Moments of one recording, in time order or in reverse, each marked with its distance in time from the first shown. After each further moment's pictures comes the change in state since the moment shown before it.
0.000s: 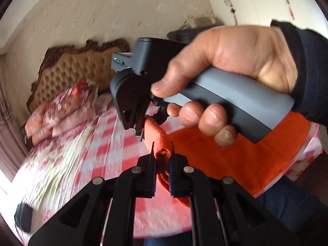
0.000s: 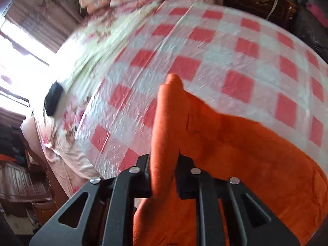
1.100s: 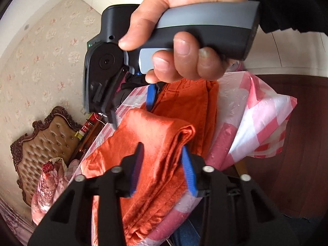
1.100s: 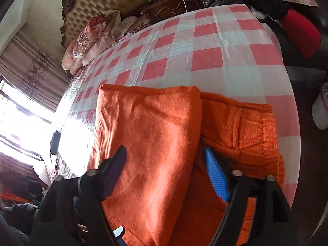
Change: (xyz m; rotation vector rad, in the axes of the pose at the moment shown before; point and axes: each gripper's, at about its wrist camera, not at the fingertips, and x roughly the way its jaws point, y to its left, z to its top) left arm 0.028 -0.327 -0.033 0.581 -0.107 -0.148; right arm -0.092 -0.321 -0.199 0.280 -0.262 0.071
